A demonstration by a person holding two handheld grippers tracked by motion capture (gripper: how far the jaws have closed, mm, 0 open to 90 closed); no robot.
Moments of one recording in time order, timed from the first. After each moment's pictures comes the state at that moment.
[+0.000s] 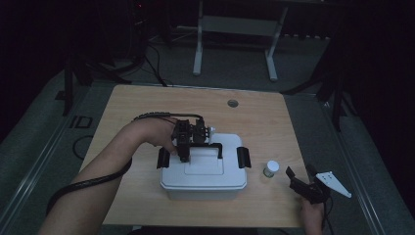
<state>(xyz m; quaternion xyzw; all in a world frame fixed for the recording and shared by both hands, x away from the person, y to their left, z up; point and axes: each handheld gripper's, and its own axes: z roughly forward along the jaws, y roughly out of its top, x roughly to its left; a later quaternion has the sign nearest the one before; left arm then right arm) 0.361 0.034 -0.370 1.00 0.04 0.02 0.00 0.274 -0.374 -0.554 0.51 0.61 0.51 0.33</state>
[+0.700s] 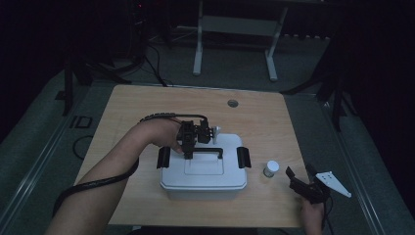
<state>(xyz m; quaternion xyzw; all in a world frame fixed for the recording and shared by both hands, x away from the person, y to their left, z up) 0.364 0.024 -0.373 1.00 0.05 -0.01 -0.01 0.274 -0.374 -0.554 0.51 0.61 0.51 0.33</state>
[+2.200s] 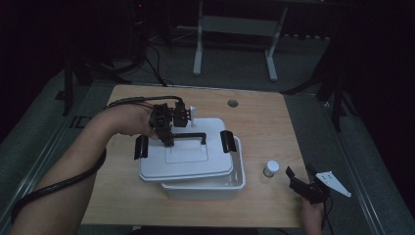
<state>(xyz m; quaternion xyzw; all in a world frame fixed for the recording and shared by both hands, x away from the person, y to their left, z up) 0.352 0.090 -0.306 1.00 0.09 0.02 0.02 0.274 -0.373 -0.554 0.52 0.61 0.50 0.33</state>
